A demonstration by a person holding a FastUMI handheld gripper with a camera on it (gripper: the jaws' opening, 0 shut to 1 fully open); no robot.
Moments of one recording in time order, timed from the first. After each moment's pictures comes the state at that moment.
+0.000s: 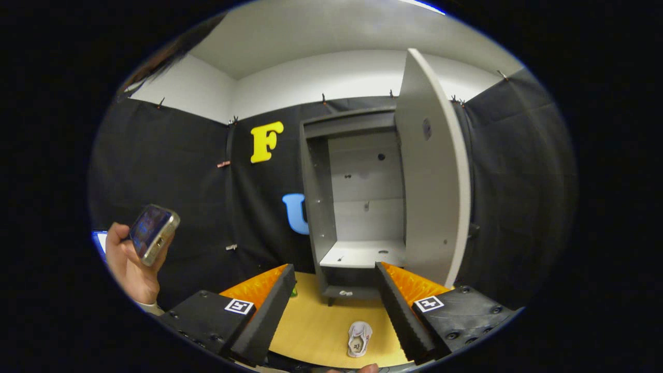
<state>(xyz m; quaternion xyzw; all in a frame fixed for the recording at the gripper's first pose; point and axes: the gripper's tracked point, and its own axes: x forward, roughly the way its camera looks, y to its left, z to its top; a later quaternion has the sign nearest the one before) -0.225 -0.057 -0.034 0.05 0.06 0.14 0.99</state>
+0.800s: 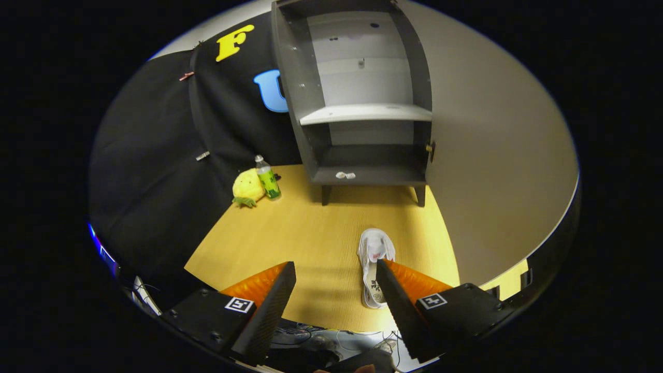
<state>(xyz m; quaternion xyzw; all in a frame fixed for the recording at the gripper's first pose) -0.157 -0.018 -0.362 0.05 0.35 0.10 0.93</state>
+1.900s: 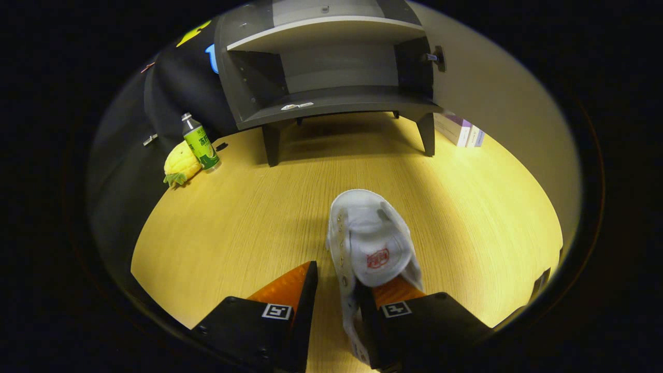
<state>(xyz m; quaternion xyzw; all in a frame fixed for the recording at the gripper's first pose) -0.046 -0.042 -0.558 0.03 0.36 0.03 0.93</state>
